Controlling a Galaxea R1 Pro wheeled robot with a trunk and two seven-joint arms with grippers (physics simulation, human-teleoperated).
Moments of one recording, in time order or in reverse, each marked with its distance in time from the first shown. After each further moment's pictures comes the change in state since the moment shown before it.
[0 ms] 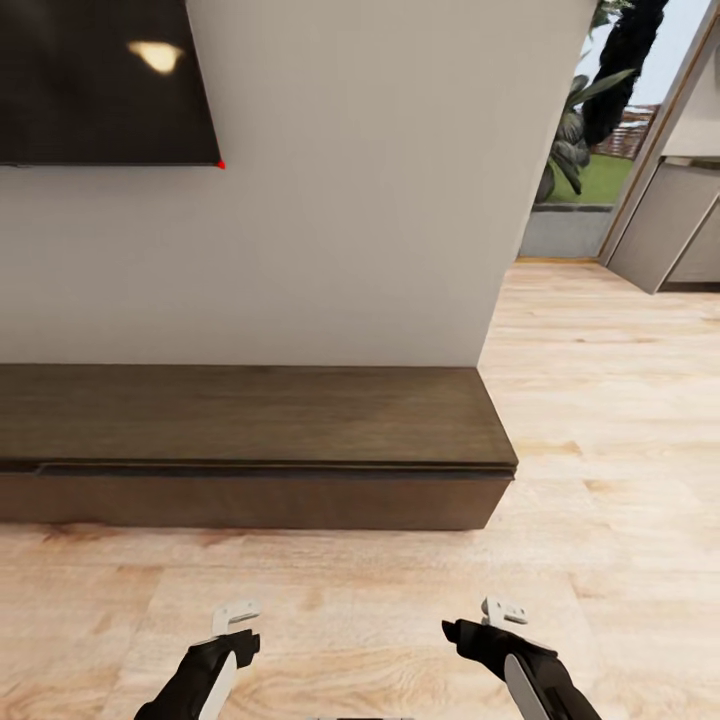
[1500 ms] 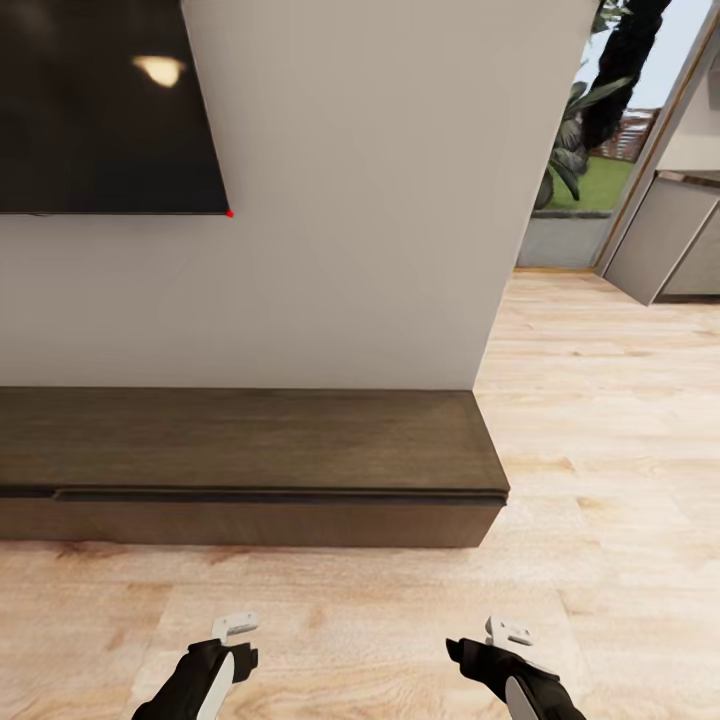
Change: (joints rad) left arm 0.000 0.006 0.000 0.001 -0.004 0.121 -0.005; right arm 0.001 0.003 -0.002 0.119 -0.002 -0.102 -0.001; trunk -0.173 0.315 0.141
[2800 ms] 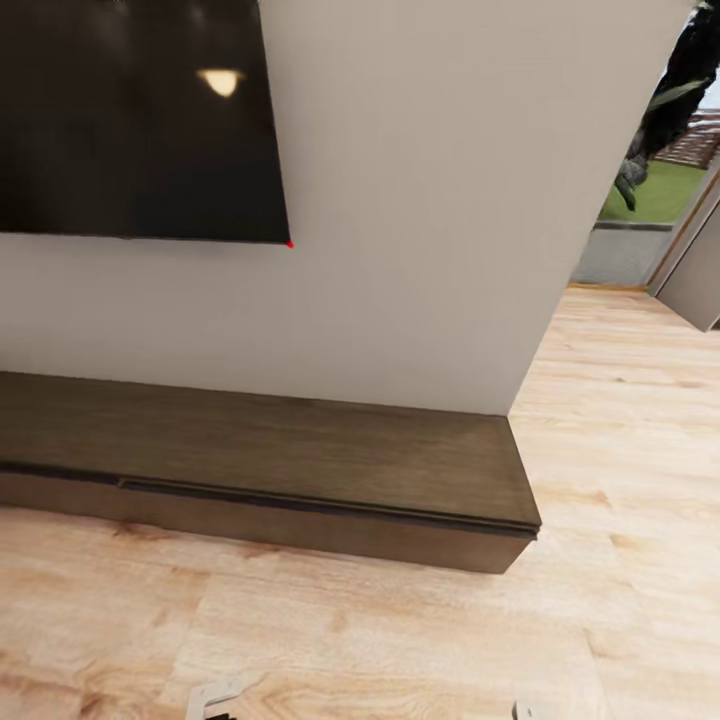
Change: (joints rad) left arm 0.001 0.066 -0.008 0.417 -0.002 -0.451 0.000; right arm 0.000 -0.004 -0.002 0.420 0.007 -0.330 -0.013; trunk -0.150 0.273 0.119
